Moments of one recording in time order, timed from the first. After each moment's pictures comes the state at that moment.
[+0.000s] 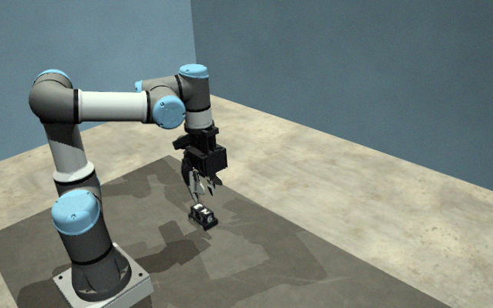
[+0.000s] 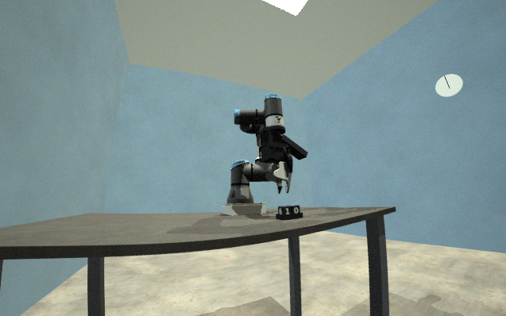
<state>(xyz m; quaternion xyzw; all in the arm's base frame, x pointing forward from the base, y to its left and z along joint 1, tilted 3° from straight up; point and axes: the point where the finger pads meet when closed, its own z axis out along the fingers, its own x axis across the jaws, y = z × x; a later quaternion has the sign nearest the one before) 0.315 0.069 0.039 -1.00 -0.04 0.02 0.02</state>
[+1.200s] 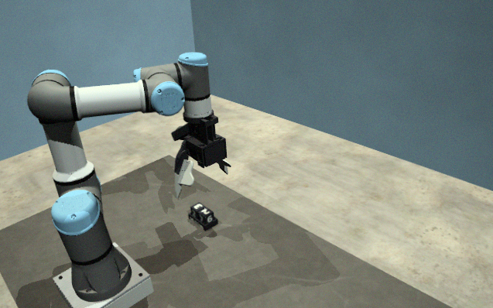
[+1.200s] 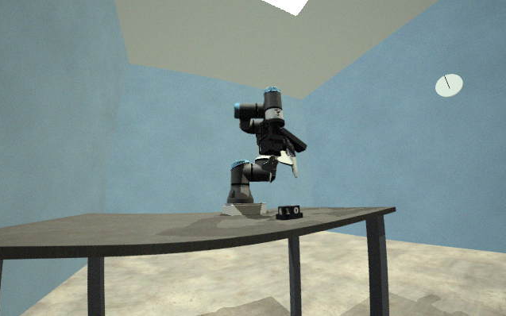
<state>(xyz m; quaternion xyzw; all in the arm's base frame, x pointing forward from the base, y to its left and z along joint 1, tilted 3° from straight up) 0.316 0.068 0.066 -1.00 -0.04 0.03 0.02</state>
